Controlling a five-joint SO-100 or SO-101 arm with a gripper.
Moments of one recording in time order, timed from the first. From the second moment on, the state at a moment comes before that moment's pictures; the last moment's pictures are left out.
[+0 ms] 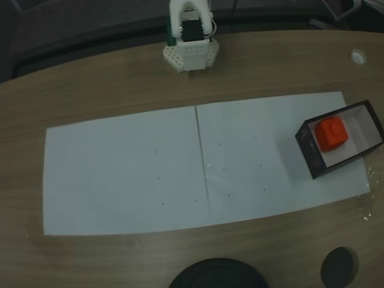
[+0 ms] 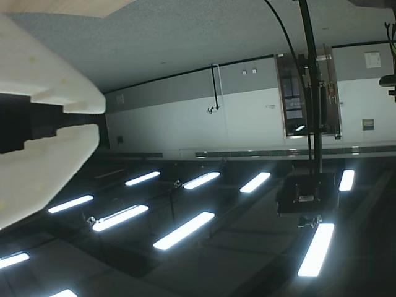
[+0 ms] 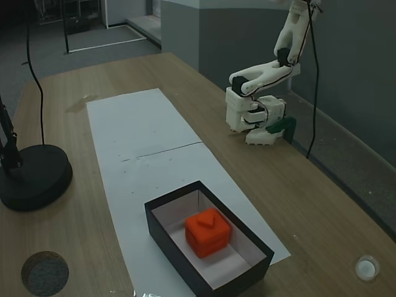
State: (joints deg) arm 3.3 171.2 58.7 98.6 2.7
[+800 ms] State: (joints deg) arm 1.2 198.3 99.3 91.9 -1.4
